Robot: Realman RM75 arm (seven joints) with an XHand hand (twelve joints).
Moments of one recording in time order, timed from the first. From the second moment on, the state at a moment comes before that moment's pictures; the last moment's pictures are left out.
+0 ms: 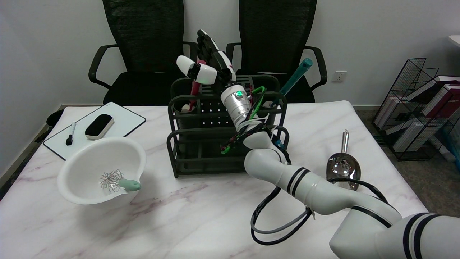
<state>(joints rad) 0.61 -1.50 -2.11 0.88 0.93 0.57 1.14</state>
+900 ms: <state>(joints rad) 0.59 -1.53 -2.13 0.93 0.97 0.54 1.12</state>
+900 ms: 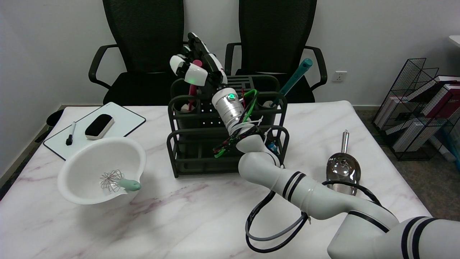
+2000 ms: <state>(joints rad) 0.61 -1.55 -2.14 0.92 0.98 0.54 1.11</state>
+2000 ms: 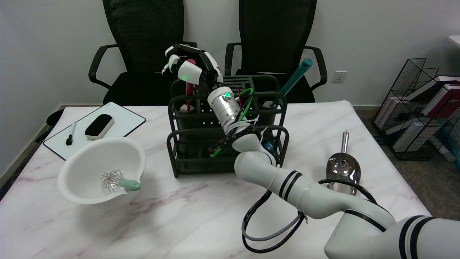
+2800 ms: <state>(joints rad) 0.62 -1.56 -2.14 0.89 0.97 0.54 1.11</state>
